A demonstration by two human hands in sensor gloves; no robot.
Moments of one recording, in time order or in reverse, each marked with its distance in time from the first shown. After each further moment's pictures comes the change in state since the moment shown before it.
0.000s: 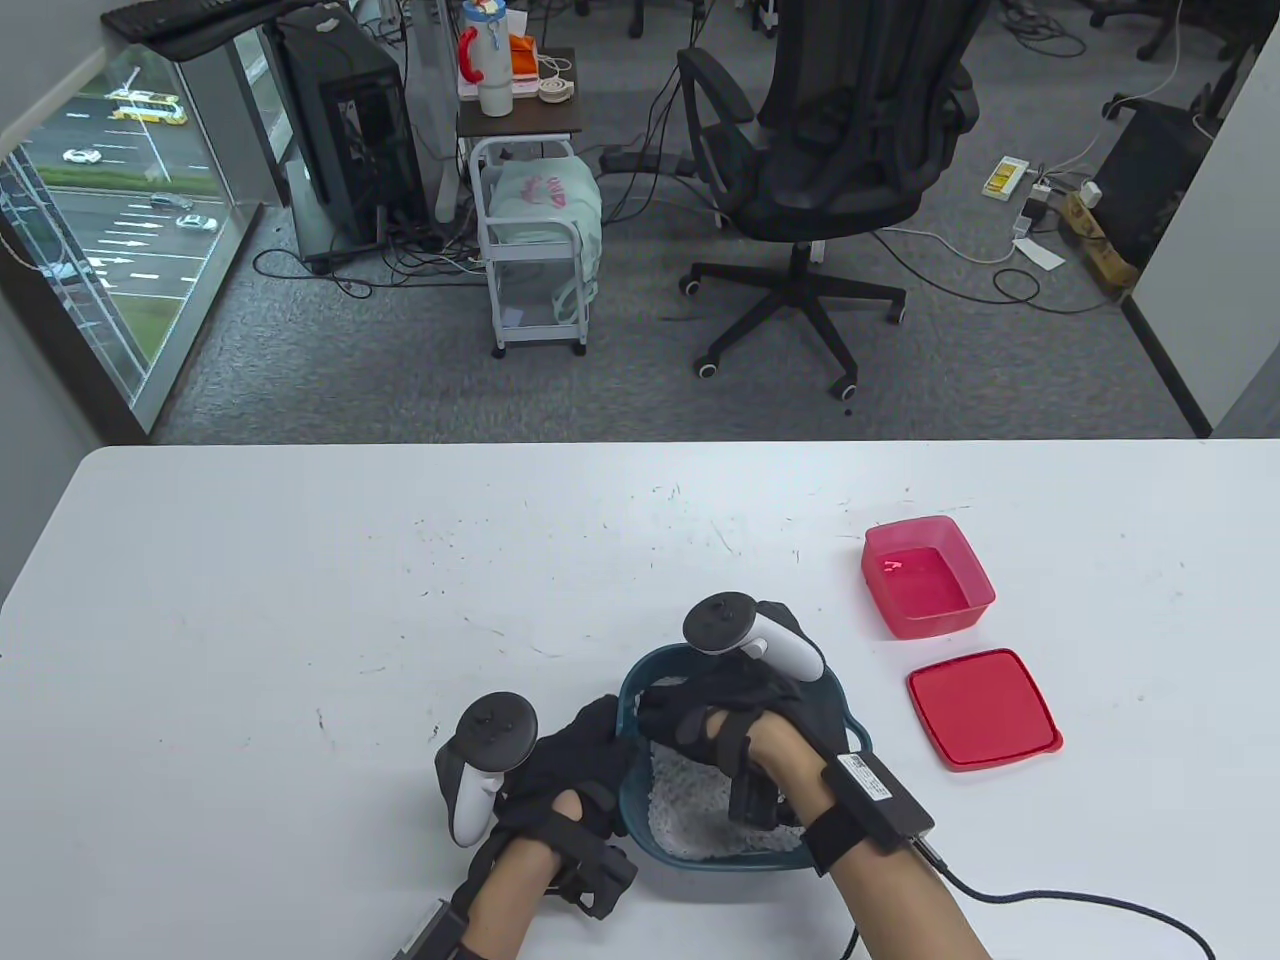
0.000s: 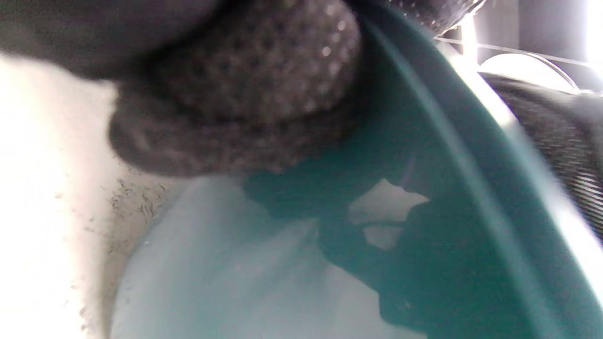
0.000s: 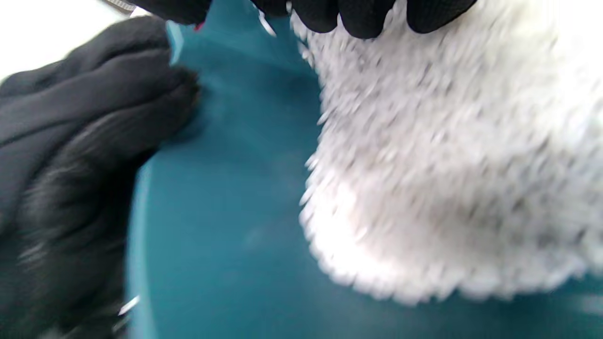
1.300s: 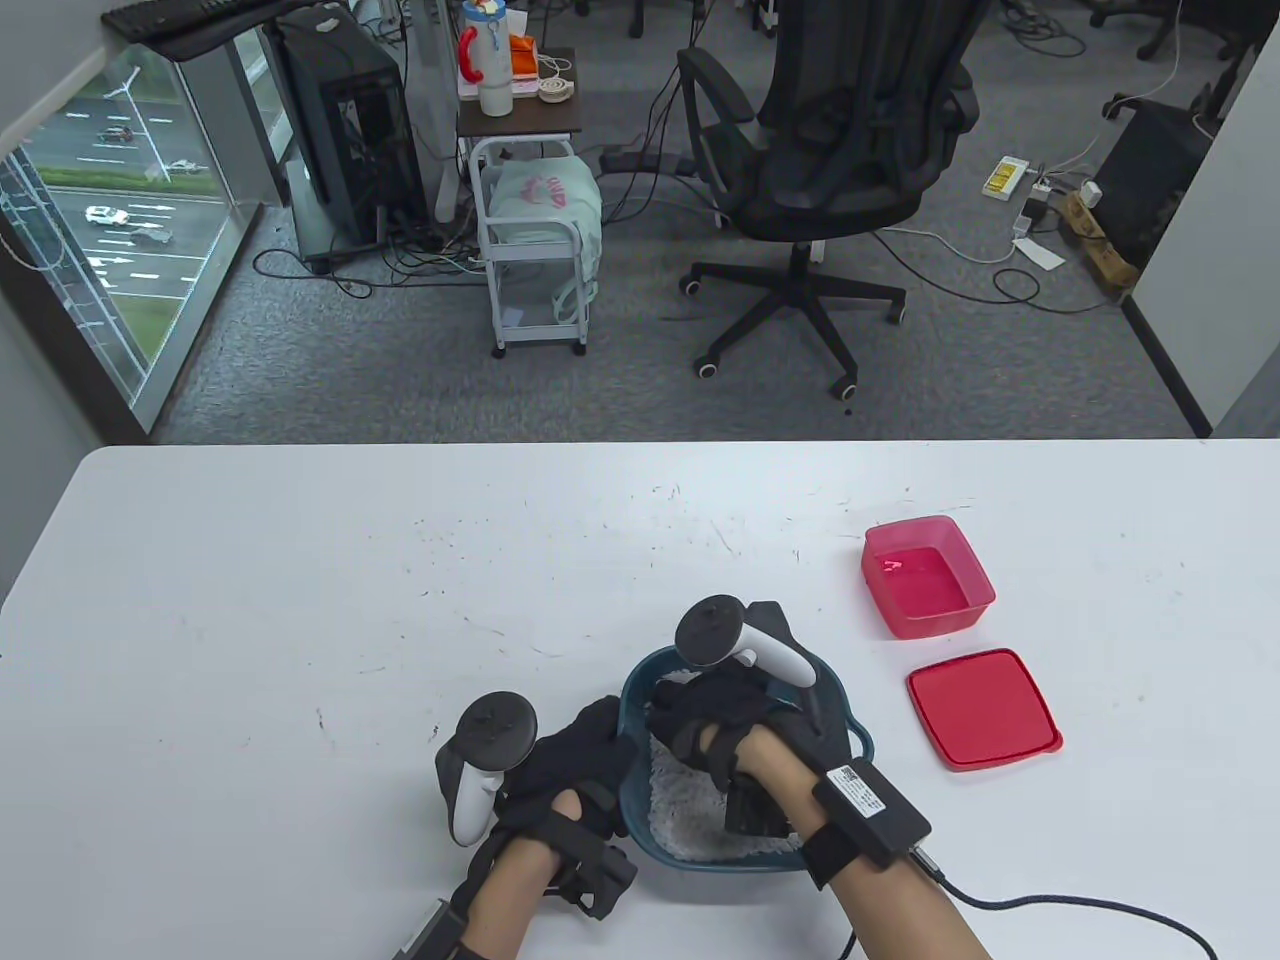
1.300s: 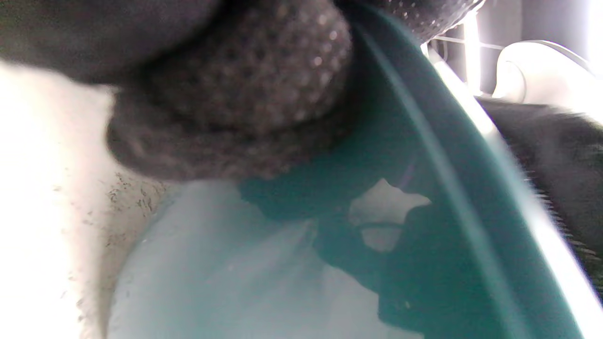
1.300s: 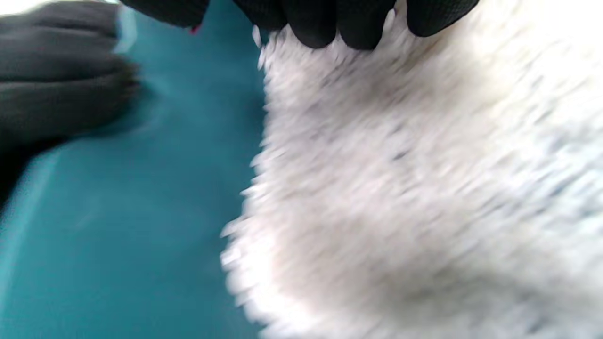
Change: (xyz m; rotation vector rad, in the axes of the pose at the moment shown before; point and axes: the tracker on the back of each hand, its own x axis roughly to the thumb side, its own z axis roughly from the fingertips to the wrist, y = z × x) left_hand 0.000 0.000 0.000 -0.011 0.004 0.016; right_hand 0.005 0.003 0.007 -0.116 0.123 0.216
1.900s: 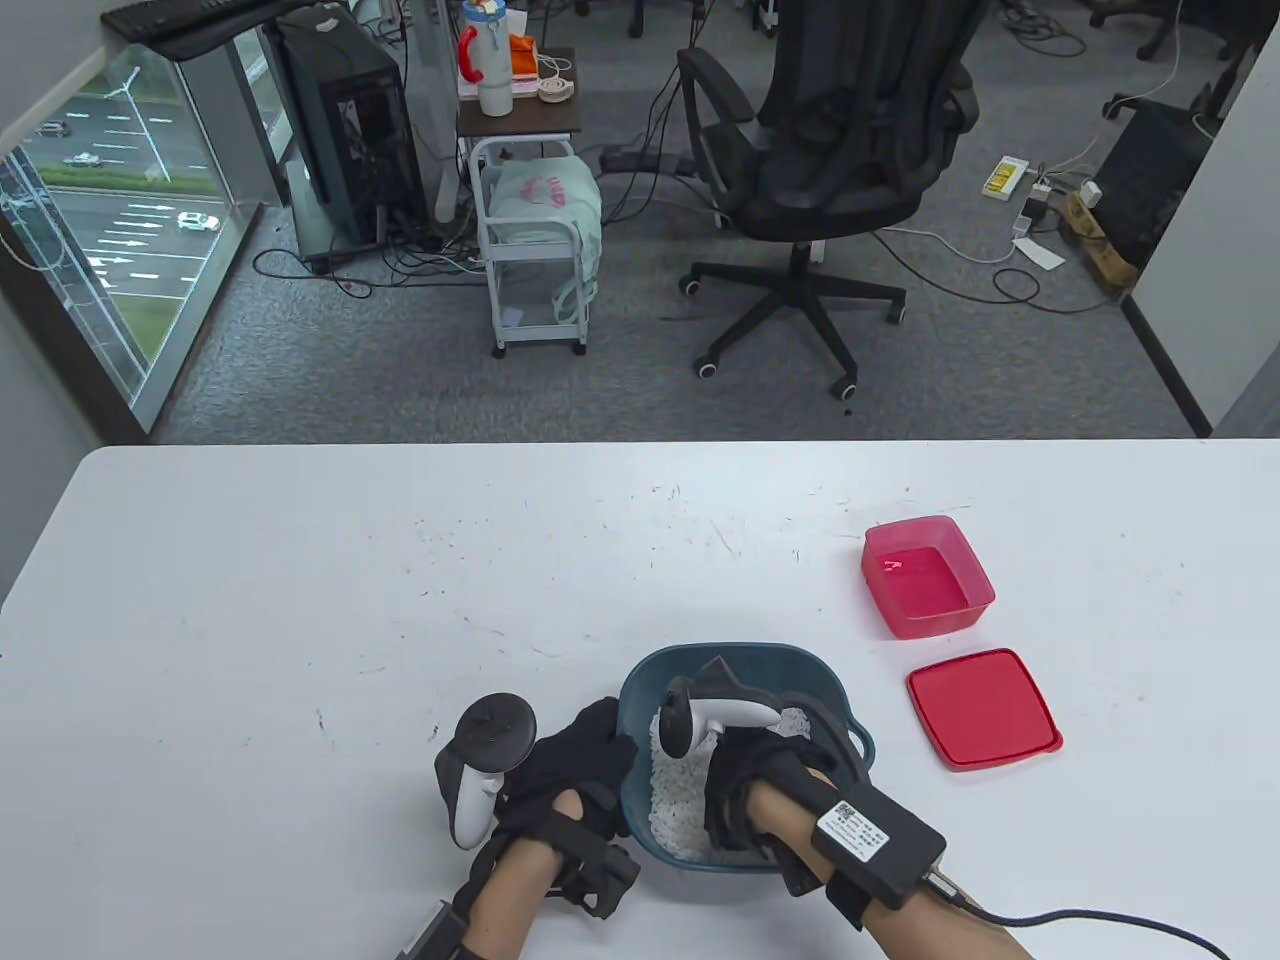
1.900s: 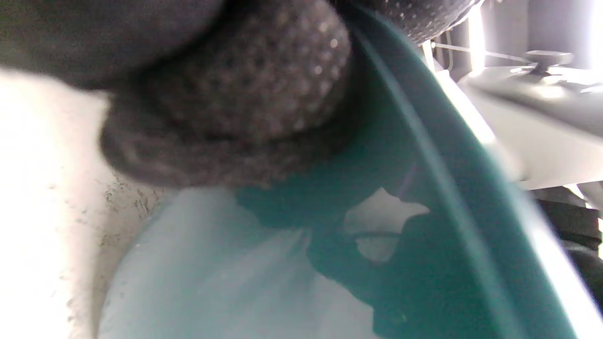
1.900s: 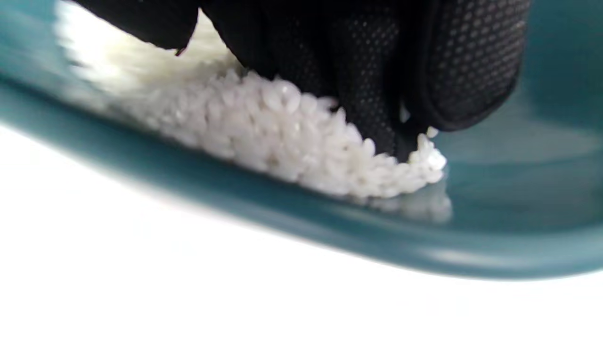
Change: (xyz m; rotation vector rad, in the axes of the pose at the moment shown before) left_hand 0.000 -0.001 0.001 0.026 0.020 0.009; right_hand 0.003 0.044 0.028 0.316 0.058 0.363
